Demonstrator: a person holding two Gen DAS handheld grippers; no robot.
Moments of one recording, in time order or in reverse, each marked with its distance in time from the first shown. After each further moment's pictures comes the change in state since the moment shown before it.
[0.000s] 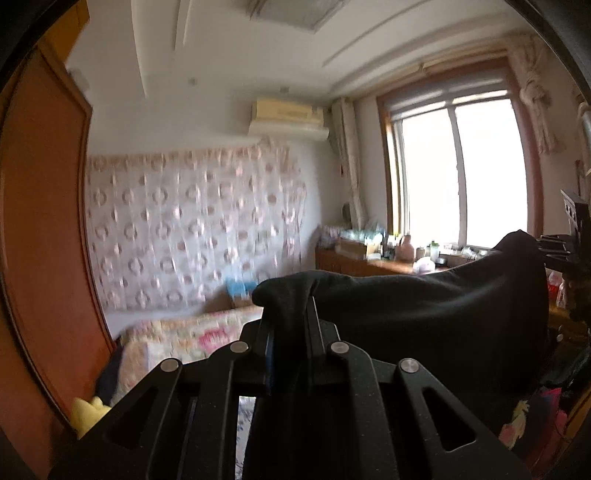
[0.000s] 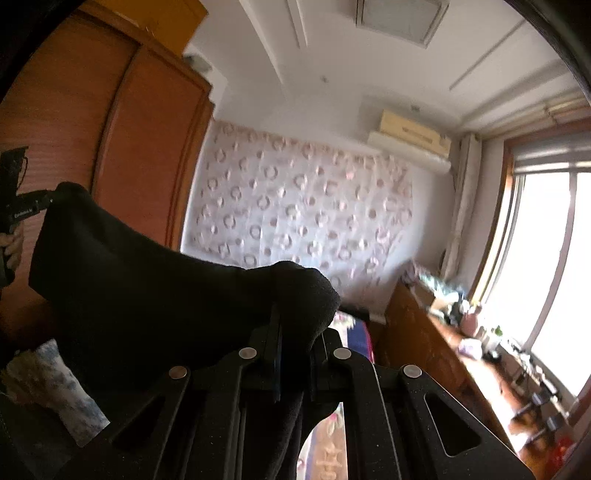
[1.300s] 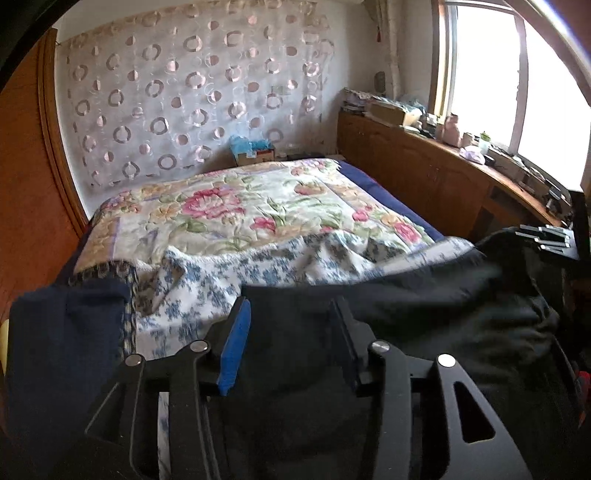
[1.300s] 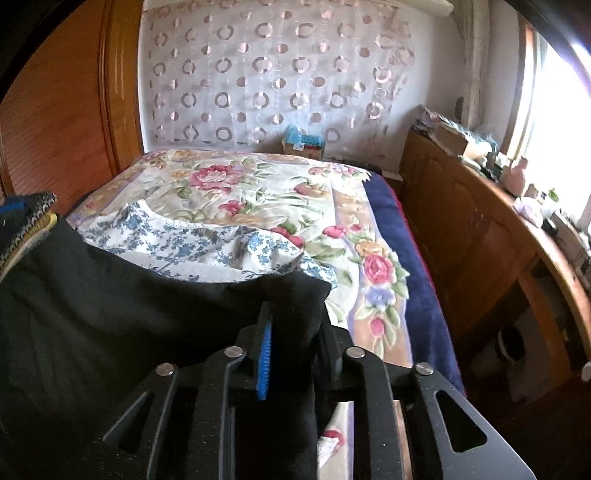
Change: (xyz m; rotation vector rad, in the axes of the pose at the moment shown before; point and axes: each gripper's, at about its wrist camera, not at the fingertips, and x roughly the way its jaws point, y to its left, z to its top) left arm 0.264 0.004 -0.158 -0.087 0.523 0.033; right arm 0.344 -0.024 -0.071 0.231 0.463 0.005
